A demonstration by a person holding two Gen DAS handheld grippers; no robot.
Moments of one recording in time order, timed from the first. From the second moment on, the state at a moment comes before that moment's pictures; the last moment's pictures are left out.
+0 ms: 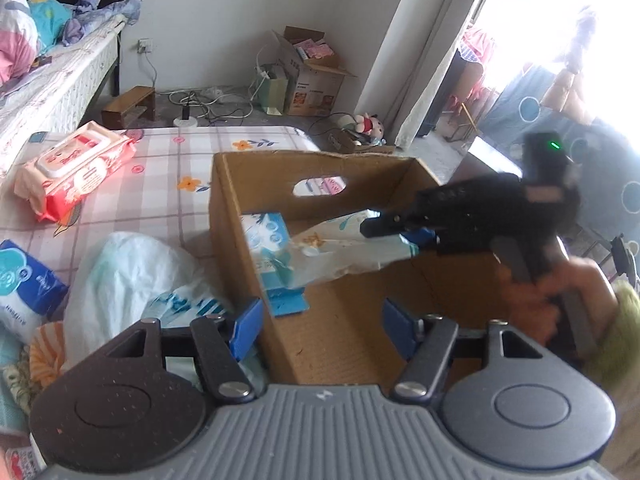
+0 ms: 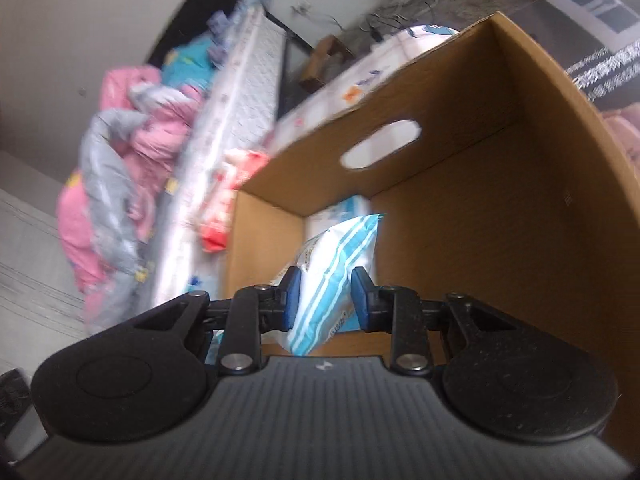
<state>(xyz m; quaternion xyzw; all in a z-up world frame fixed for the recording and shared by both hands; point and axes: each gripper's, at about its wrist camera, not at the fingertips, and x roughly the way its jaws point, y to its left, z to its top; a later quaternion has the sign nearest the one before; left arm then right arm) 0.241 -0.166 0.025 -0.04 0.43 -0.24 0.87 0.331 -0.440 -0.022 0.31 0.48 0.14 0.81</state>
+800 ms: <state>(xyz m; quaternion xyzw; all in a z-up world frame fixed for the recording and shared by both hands) 0.209 -0.085 0.029 -0.07 0.41 -0.19 0.89 0.349 -0.446 -0.091 0.49 0.56 0.01 0.66</state>
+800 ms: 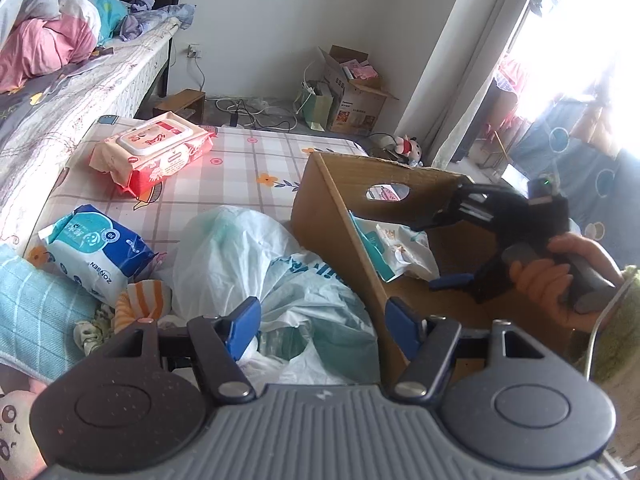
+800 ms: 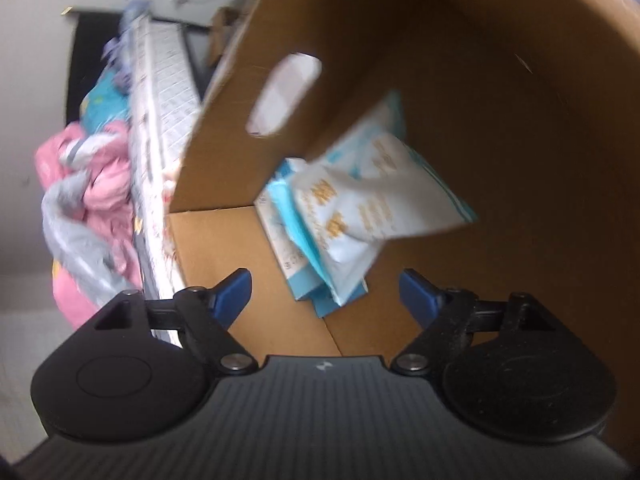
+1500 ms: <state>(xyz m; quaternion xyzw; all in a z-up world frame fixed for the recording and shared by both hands) 0.210 -0.044 0.024 -0.10 0.41 -0.18 0.89 0.401 -0.367 -0.103 0.09 0.59 0.03 0.80</state>
